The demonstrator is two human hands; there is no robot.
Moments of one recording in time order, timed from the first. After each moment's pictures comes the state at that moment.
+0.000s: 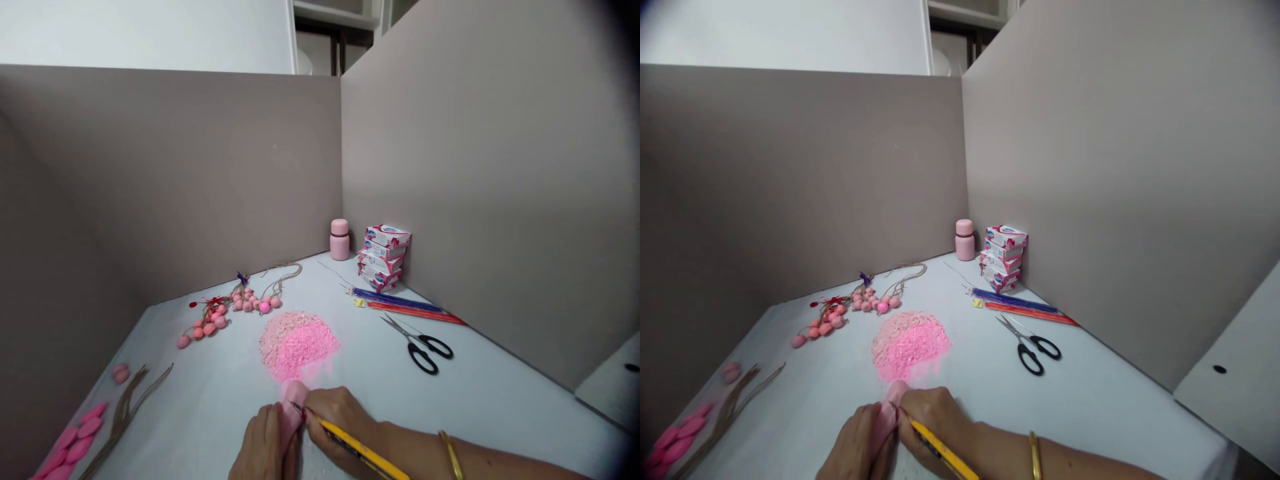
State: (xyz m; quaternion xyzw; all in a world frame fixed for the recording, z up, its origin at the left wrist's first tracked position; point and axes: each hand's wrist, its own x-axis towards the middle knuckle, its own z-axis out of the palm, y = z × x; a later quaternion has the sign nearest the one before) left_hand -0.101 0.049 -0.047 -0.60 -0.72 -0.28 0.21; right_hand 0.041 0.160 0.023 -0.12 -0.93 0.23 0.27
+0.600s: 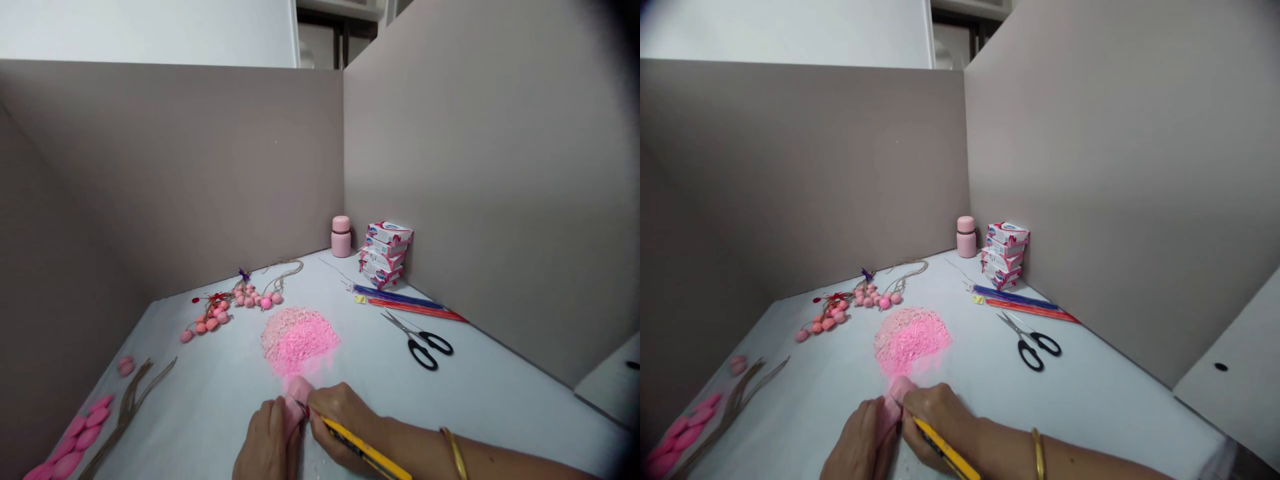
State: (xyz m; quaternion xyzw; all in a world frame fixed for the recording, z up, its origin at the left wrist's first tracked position) left_hand -0.093 0.049 -0.039 -0.60 -0.73 -0.28 0.19; right_hand 0.047 0.155 0.027 -0.14 -0.93 0.24 0.23
